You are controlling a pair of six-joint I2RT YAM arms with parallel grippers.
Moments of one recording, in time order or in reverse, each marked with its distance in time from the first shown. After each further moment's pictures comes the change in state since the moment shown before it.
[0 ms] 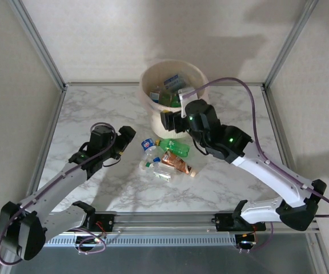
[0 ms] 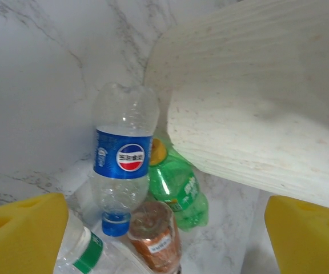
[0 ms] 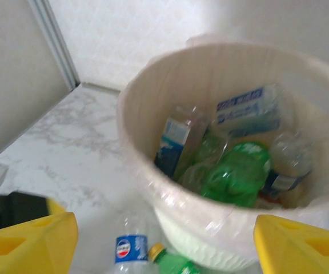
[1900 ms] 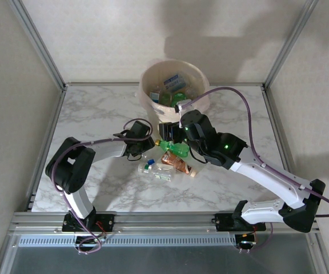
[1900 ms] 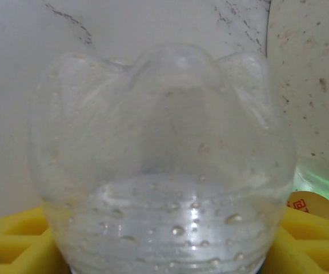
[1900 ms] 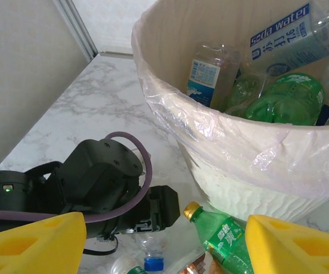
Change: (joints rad) left arm -0.145 0.696 0.285 0.002 -0.166 0.222; right arm 0.028 -0.035 -0.124 0.012 -0.059 0.163
